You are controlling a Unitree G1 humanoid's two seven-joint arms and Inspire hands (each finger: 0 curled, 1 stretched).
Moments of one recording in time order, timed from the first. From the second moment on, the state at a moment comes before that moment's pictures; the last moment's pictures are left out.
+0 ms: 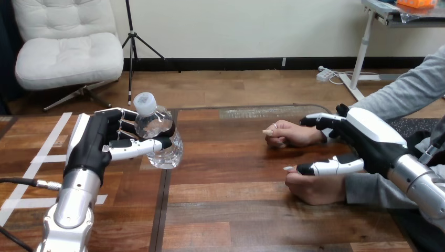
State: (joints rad) left arm -0.20 0.29 0.06 0.14 0.11 0.18 -0.03; right arm -0.55 -0.61 0.16 1.02 -0.56 -0.75 0.03
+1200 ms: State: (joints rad) left arm -0.20 0.30 0.09 0.13 0.10 0.19 -0.04; right arm -0.56 -0.64 0.20 1.05 -0.56 -0.73 0.09
